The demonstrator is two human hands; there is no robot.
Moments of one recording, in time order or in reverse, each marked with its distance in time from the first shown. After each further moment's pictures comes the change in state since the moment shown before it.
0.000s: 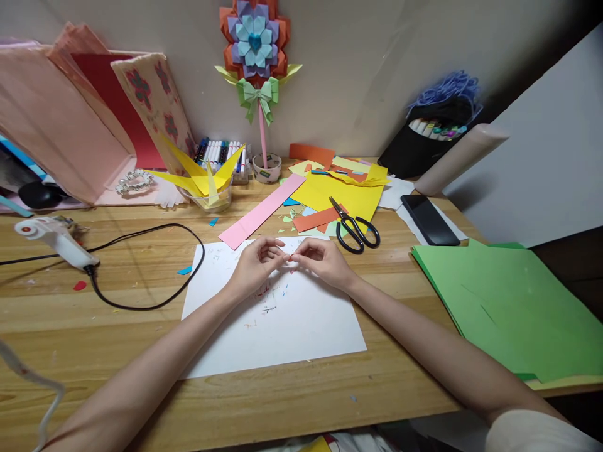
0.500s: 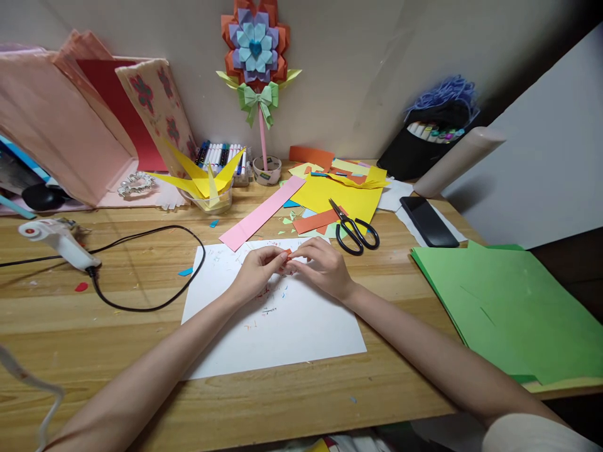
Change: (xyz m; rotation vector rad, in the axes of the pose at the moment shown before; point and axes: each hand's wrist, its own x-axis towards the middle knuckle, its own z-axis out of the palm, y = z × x) left_hand -0.004 0.006 0.004 -0.088 -0.123 -0.057; right_hand -0.006 0.001 0.004 -0.403 0.156 -0.425
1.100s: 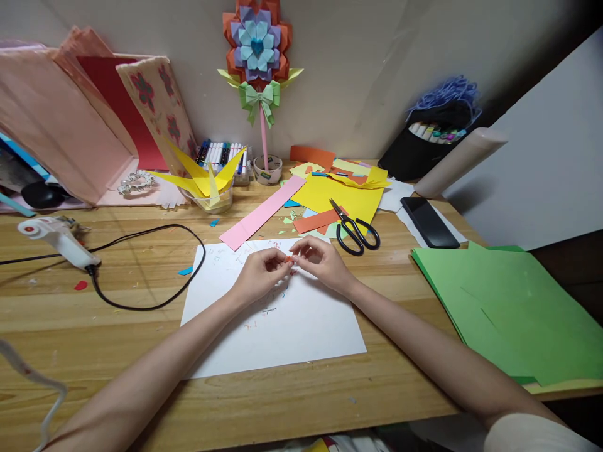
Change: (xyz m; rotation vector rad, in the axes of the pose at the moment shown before) left_hand -0.004 -0.002 0.003 0.260 0.038 0.046; right_hand 0.006 0.003 -0.001 0.376 -0.160 0.365
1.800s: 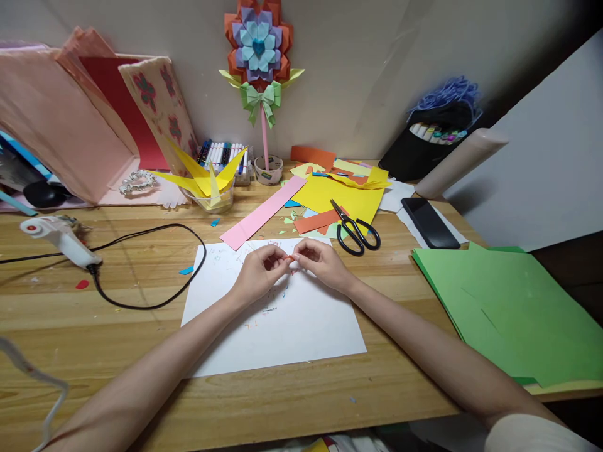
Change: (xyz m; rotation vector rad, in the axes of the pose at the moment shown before) left_hand 0.001 -0.002 0.000 0.091 0.093 0.090; right_hand 0.002 0.002 0.000 0.103 -0.059 0.082
